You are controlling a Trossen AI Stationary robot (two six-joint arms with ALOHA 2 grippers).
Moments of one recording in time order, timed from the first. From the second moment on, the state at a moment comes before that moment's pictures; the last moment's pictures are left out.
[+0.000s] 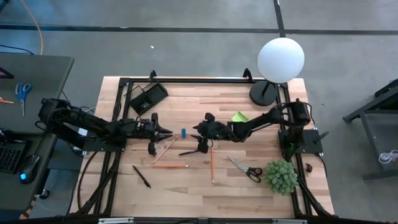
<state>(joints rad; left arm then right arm) 0.04 1.04 0.03 0.90 -0.09 -0.11 0.04 1.91 0.97 0.47 0.24 0.10</state>
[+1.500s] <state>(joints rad) 0.04 1.04 0.03 0.84 0.01 -0.13 0.18 2.01 0.97 0.28 0.21 0.16</state>
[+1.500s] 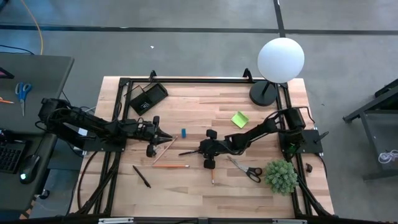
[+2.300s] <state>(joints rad) 0.04 1.04 0.03 0.83 0.01 -0.12 0.18 1.98 0.97 0.26 0.18 0.12</state>
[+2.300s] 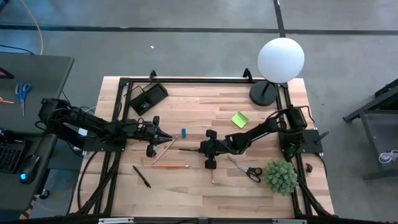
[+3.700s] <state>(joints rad) -0.04 1.28 0.71 -0.05 -0.24 0.12 0.04 1.81 1.07 -0.13 -0.03 0.21</state>
